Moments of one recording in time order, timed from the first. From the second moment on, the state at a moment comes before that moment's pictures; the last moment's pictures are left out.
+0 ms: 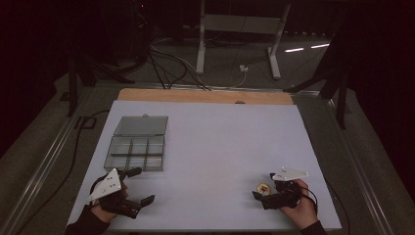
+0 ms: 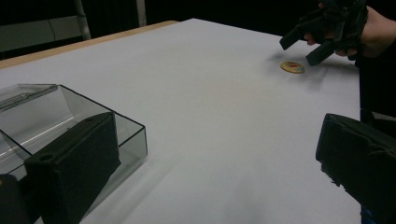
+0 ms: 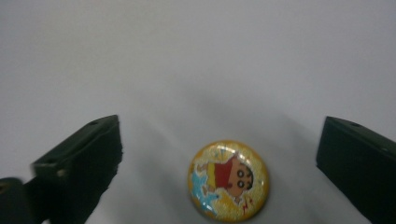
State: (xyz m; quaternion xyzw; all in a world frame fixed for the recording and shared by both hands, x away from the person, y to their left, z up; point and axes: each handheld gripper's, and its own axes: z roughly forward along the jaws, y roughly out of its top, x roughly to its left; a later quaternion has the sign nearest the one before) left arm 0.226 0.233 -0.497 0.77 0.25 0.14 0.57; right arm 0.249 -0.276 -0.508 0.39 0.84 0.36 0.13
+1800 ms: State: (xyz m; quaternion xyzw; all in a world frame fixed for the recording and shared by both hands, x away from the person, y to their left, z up) left arm 0.226 0.233 -0.498 0.78 0.25 0.14 0.56; right arm 0.249 -0.270 -0.510 0.40 0.86 0.29 0.14
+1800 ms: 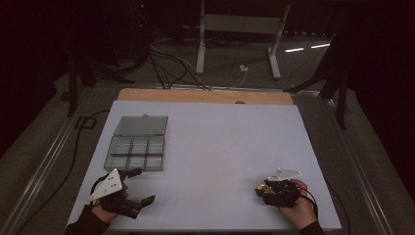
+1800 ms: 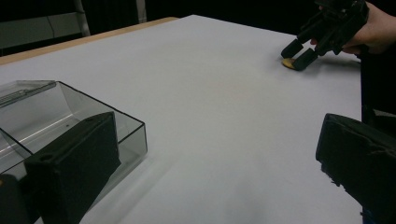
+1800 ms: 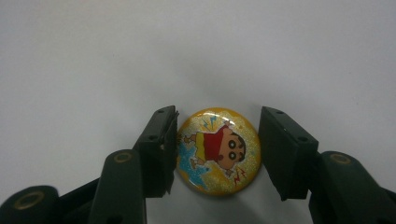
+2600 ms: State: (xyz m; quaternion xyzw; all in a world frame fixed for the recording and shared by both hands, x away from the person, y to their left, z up) left arm 0.225 0.232 -0.498 0.78 0.25 0.14 0.56; right arm 0.257 -0.250 -0.489 0.39 0.85 0.32 0.15
